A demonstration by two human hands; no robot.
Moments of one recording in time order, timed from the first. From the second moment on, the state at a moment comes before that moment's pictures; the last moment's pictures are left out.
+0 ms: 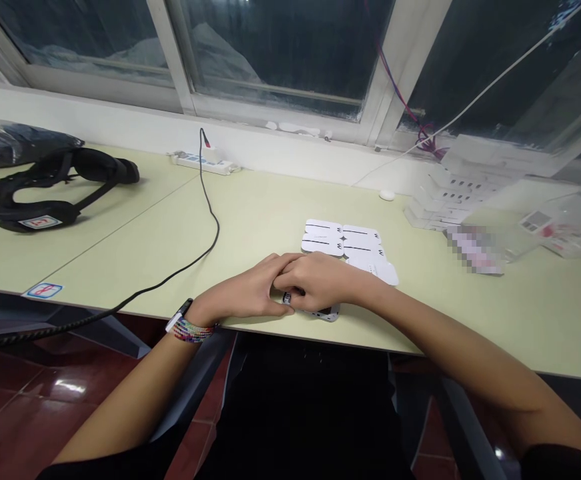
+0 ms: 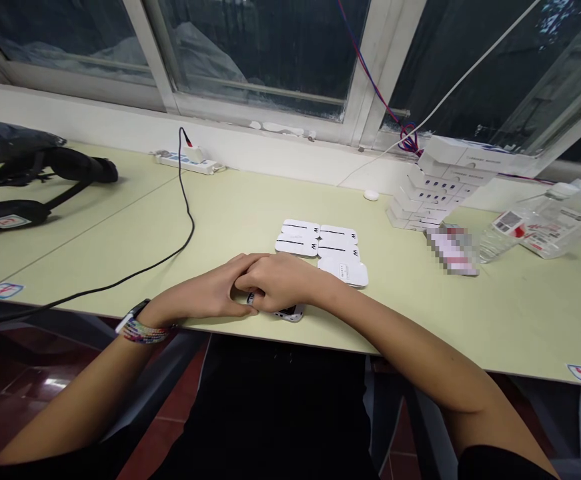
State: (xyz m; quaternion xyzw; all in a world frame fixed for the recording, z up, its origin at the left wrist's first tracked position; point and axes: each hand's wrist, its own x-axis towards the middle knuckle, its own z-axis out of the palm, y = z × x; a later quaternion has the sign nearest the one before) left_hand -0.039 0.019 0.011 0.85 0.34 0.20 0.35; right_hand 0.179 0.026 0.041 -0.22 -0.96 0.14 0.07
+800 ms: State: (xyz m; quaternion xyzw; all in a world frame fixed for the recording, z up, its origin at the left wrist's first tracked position) left_hand -0.038 0.017 0.018 0.85 0.36 0.15 0.34; right_hand 0.273 -0.042 0.062 -0.39 -0.89 0.10 0.21
